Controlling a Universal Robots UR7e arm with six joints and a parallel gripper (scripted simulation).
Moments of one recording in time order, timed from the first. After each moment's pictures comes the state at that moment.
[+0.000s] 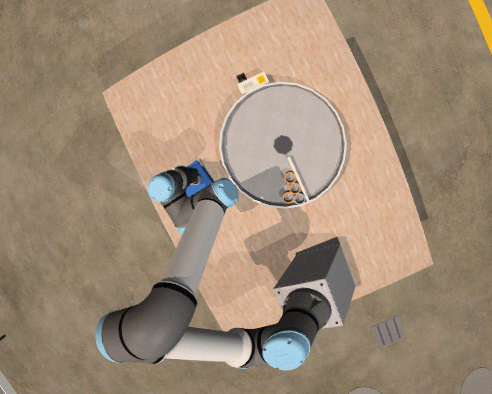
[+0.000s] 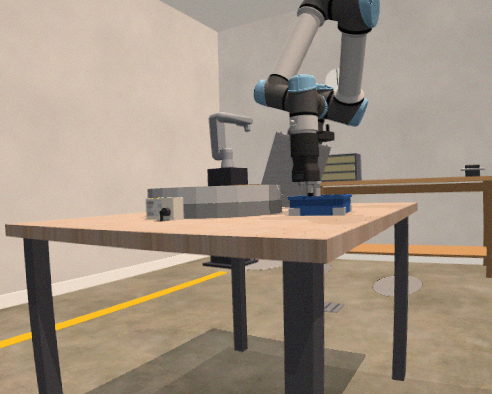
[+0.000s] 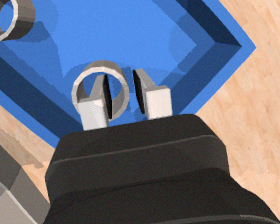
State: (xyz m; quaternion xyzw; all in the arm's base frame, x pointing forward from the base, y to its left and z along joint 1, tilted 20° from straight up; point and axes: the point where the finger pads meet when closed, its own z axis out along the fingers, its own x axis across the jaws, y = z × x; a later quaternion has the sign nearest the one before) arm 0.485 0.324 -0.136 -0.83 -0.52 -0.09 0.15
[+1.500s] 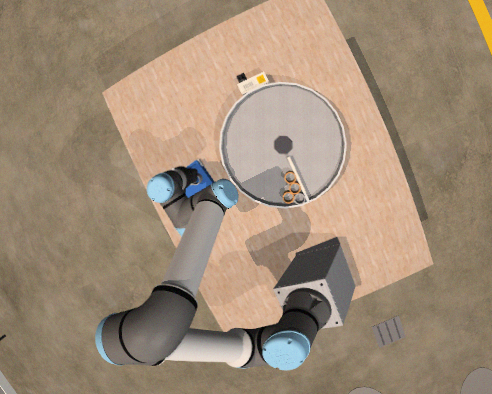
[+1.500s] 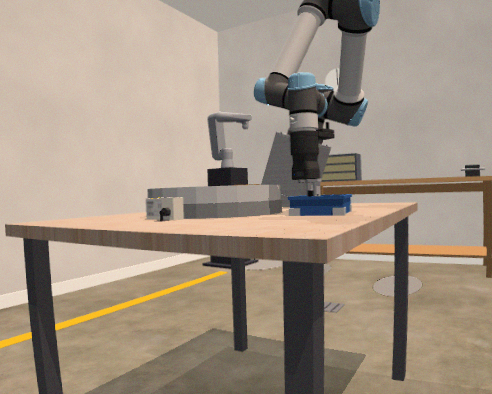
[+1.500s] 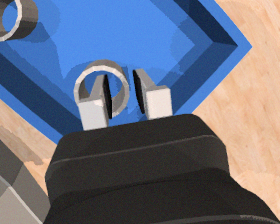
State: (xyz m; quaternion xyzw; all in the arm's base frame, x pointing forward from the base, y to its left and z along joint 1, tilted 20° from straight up) arm 0.485 0.322 -0.131 -0.83 -0.52 -0.09 0.15
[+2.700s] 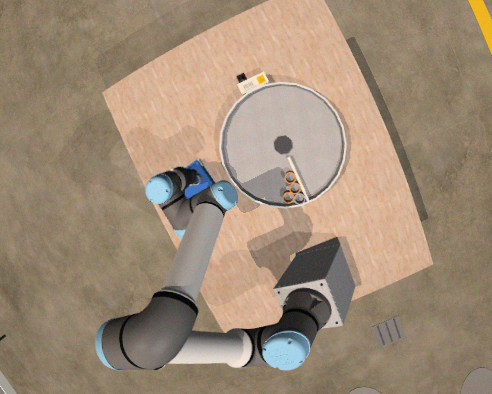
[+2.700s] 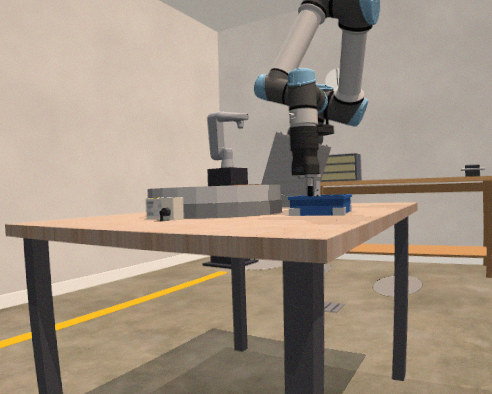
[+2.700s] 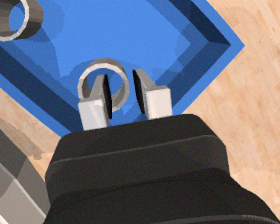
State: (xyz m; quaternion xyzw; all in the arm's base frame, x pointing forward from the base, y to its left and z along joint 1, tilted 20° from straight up) arm 0.484 0.317 -0.119 -0.83 -0.52 -0.09 0.15
